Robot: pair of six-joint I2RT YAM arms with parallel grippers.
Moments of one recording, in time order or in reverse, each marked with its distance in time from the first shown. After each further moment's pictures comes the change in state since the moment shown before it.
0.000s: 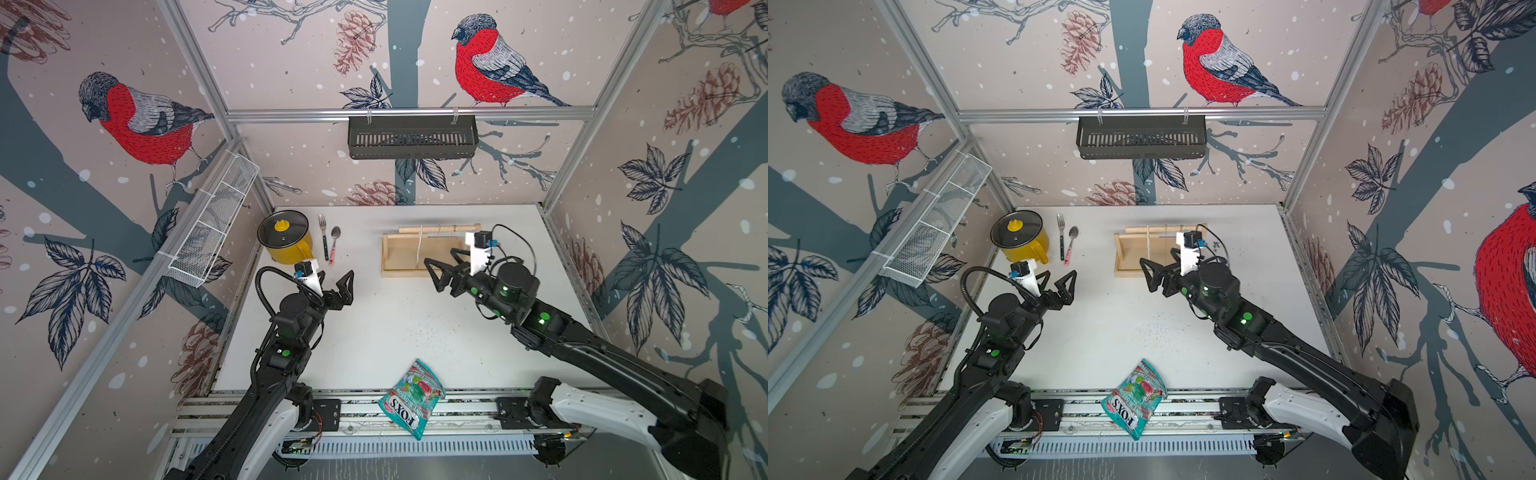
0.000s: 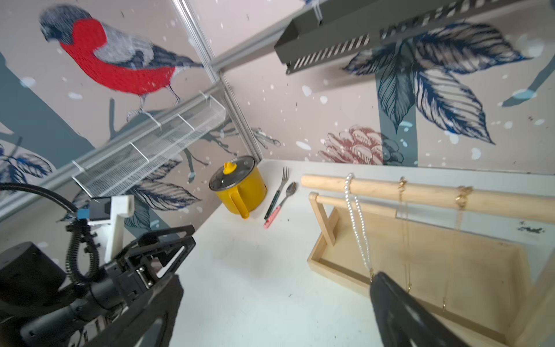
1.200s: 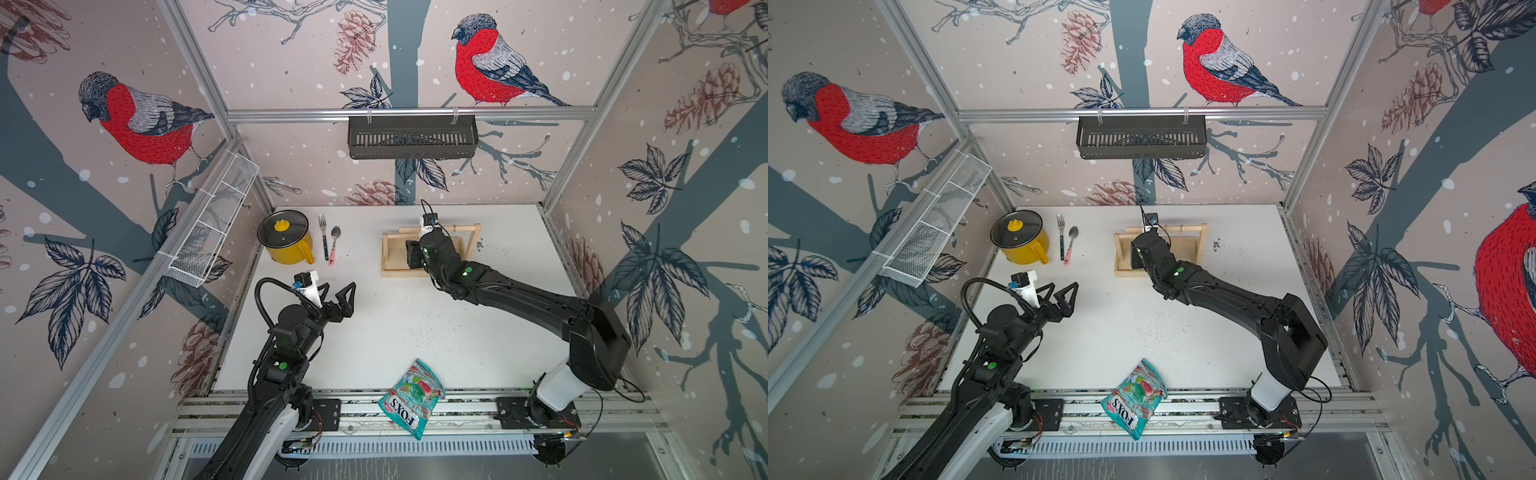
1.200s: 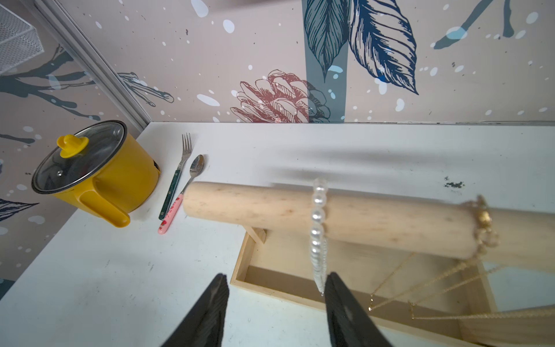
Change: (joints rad) left arm -0.001 -0.111 -0.063 -0.066 0.080 -0.088; right arm -0.016 0.569 0.370 -0.116 0.293 0.000
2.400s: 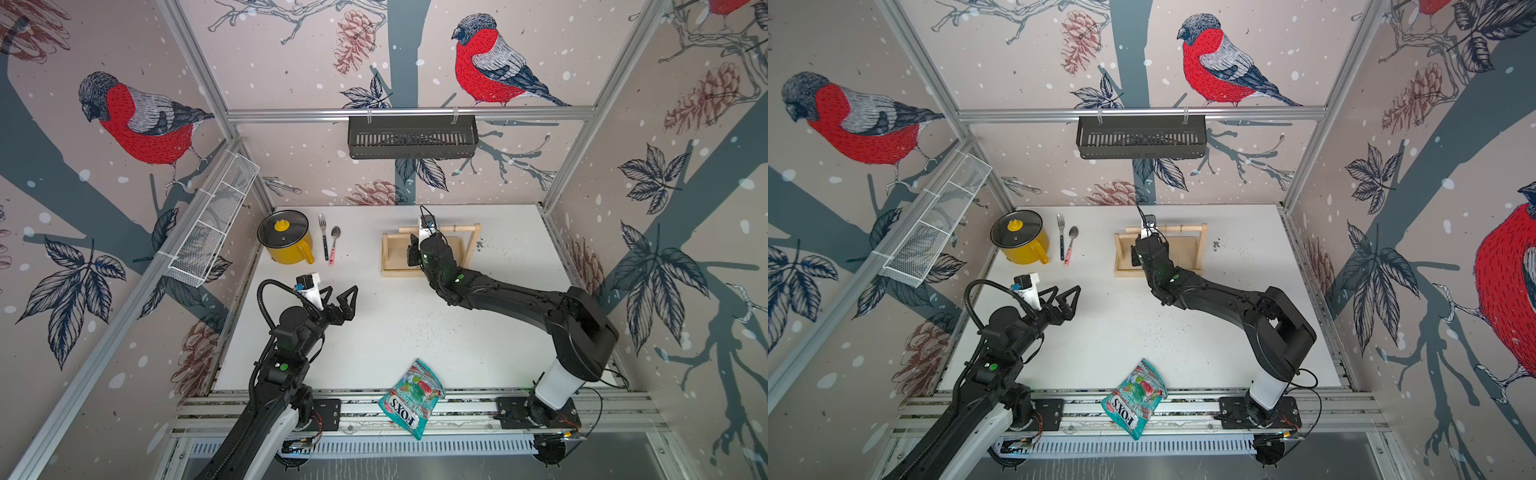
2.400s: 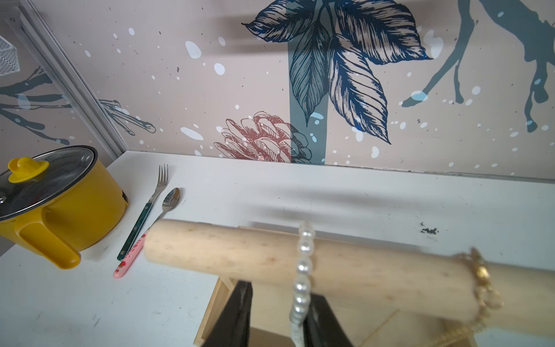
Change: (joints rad) left arm -0.001 -0.005 -0.026 0.005 0.038 -0.031; right arm -0.003 0.068 -0.092 0.330 0.108 -0.158
